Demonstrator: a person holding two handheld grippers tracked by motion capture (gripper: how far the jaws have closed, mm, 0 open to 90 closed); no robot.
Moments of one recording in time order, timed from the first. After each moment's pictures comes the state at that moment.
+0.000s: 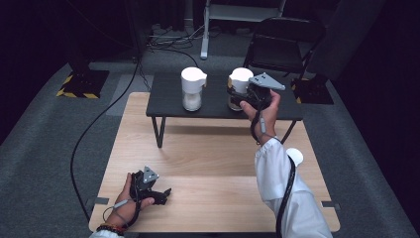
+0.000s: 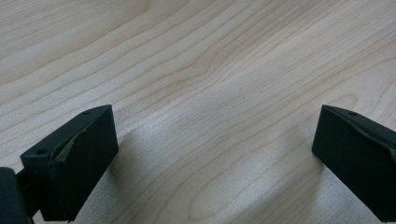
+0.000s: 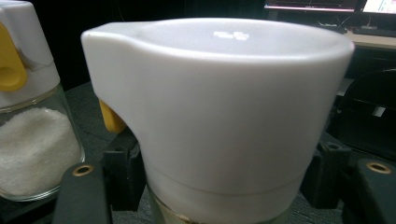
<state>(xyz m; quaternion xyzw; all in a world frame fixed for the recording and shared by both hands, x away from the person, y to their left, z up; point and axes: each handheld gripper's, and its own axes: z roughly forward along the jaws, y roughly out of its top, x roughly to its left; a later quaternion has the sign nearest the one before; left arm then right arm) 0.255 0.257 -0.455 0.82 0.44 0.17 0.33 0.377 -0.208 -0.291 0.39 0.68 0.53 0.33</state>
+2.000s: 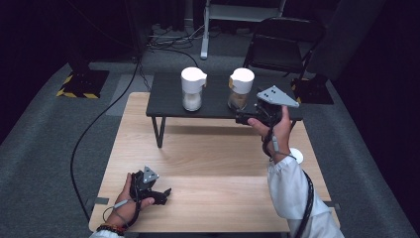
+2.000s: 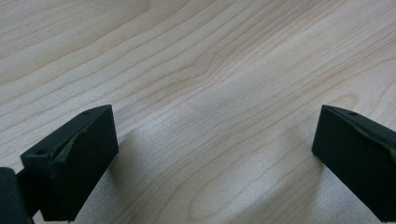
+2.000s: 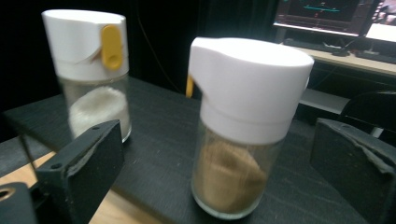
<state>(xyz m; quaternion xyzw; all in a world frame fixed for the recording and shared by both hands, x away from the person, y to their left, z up) 0.255 0.257 -0.455 0.82 0.44 0.17 0.33 0.314 -0.230 -0.287 0.34 0.69 0.53 0.35</state>
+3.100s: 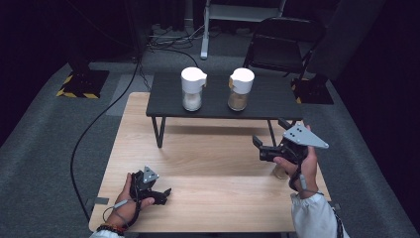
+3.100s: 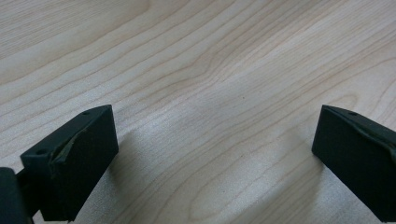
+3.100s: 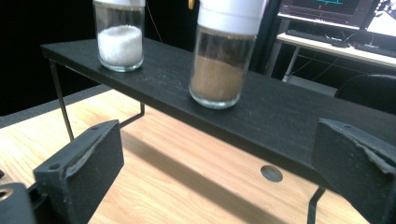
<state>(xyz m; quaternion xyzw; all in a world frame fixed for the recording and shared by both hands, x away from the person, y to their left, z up) 0.255 0.257 -0.455 0.82 0.44 0.17 0.33 0.245 -0.294 -0.323 0.32 0.71 0.52 0.35</state>
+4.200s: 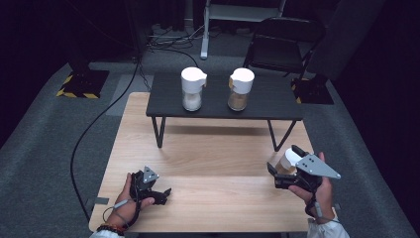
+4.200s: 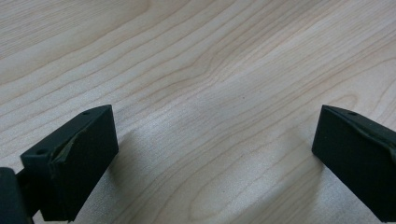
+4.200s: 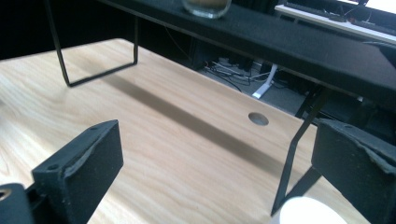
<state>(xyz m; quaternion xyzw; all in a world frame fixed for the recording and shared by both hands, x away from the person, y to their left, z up) 0.255 0.257 -0.455 0.82 0.44 0.17 0.33 0.203 -0.336 -0.369 0.32 0.74 0.47 0.36</state>
